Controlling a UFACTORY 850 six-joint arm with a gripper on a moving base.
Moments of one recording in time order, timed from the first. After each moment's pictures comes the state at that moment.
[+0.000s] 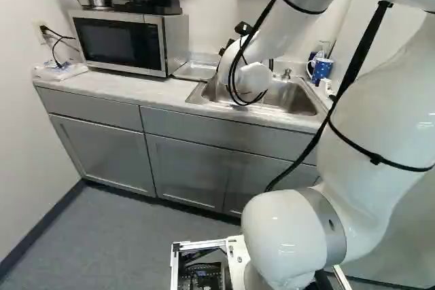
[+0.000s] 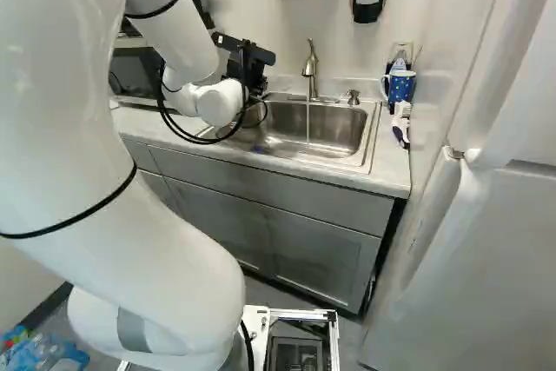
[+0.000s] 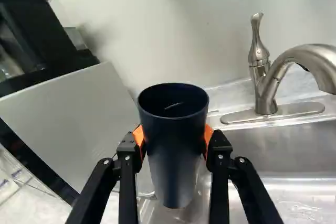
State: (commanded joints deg) arm 1.7 1.0 -38.1 0.7 49.7 24.2
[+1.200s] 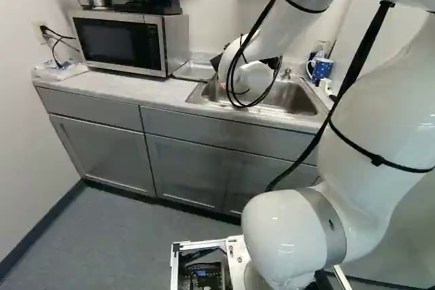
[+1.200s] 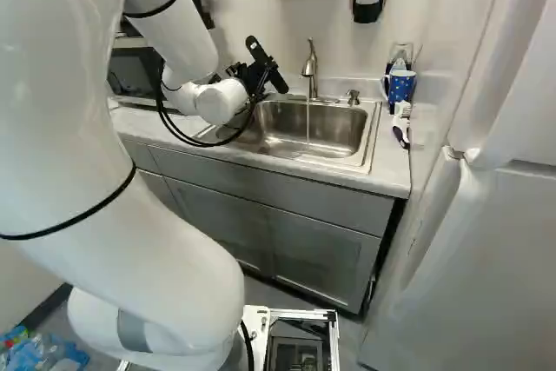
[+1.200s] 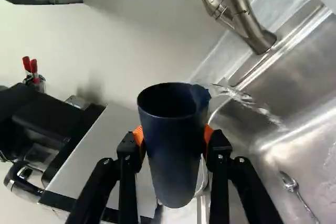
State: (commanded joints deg) arm 1.7 1.0 -38.1 1.8 47.4 60.2
